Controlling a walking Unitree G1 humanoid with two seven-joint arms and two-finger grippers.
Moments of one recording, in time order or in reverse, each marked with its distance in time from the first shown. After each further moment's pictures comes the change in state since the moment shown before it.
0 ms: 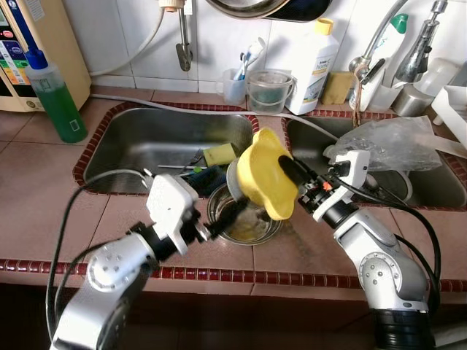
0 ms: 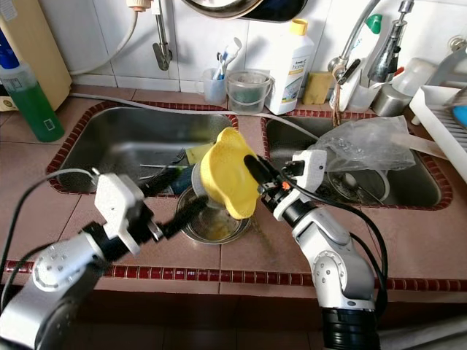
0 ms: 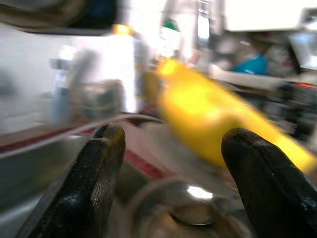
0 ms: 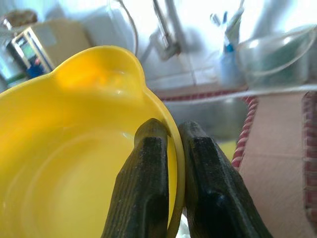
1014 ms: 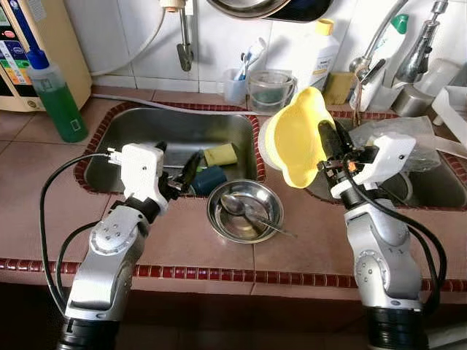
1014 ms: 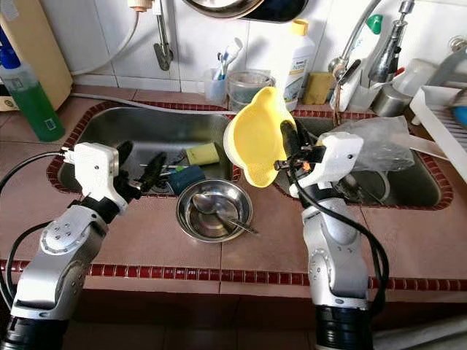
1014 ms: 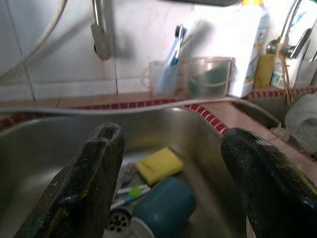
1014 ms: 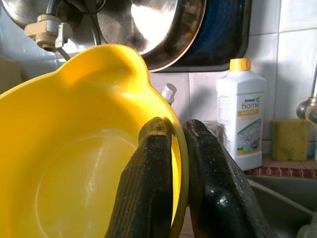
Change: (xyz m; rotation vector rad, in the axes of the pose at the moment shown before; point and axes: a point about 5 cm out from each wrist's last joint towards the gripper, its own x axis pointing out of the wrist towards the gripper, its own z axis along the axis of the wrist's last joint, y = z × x) left arm 0.011 0.044 -0.026 -0.018 0.102 0.408; right arm -0.003 -0.001 0.027 -0.327 -0.264 -0.234
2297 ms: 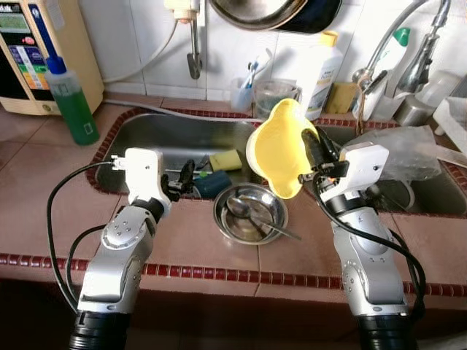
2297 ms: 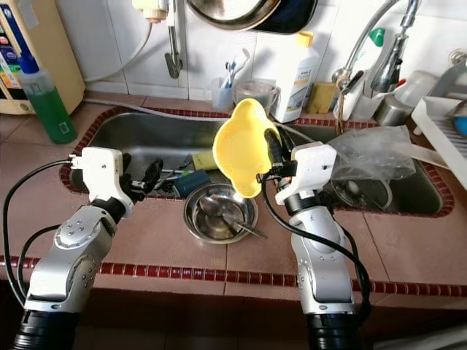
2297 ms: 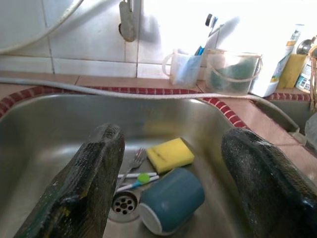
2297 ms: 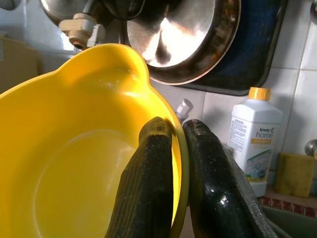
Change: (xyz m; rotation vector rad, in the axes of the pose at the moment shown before) left arm 0.008 0.001 -0.009 -0.078 0.079 0.088; right arm -0.001 0.015 -0.008 -0.141 -0.025 0.055
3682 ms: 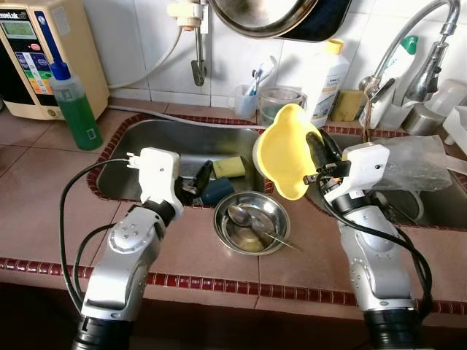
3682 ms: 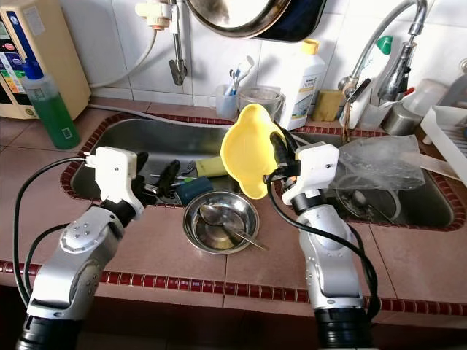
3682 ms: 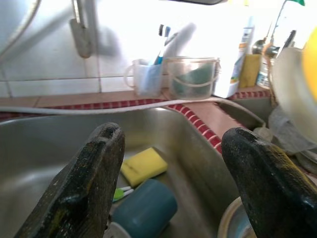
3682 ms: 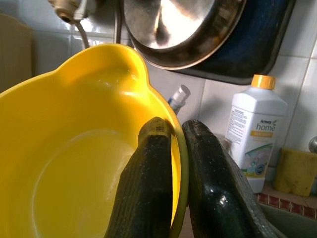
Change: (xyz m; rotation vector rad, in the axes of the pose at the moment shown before) left arm -0.008 -0.027 0.006 0.044 -0.031 -0.184; right arm 0.004 -0.022 -0.009 -0.055 0.060 0.007
